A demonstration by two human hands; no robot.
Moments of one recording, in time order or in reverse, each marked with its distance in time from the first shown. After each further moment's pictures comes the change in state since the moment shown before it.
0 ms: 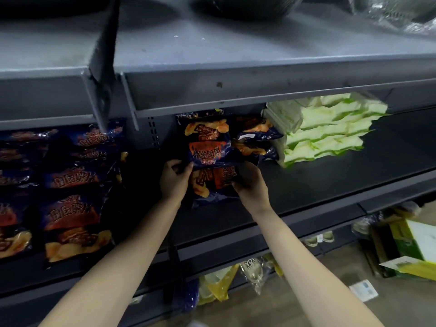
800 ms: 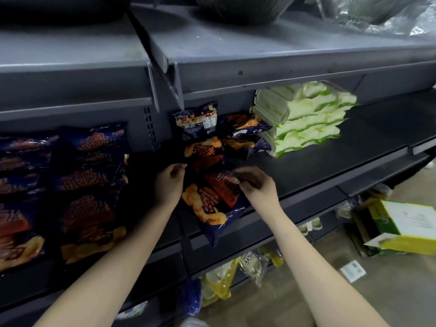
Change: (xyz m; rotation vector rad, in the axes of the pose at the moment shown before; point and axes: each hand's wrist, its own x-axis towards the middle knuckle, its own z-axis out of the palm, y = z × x) left_hand -0.010 -0.010 -0.042 0.056 -0.180 0.212; right_hand -0.067 -0.022 -0.009 0.085 0.029 -0.272
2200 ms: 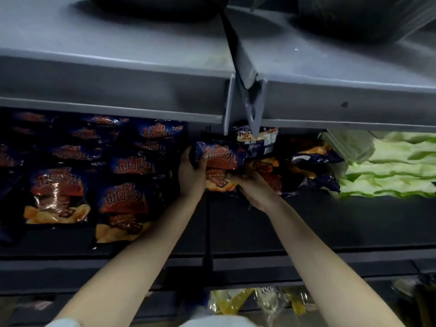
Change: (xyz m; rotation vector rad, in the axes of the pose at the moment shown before) left_hand 0.038 -0.004 -0.020 -0.098 0.428 -0.006; right_hand 0.097 -0.007 0.099 0.193 -0.617 0.254
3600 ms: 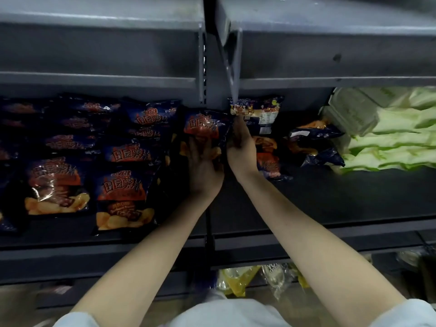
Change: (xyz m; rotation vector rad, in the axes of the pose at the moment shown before) left_hand -0.032 -0.018 0.019 0.537 -0.183 0.233; right_hand 0.010 -0.015 0.032 -0.125 0.401 -0.285
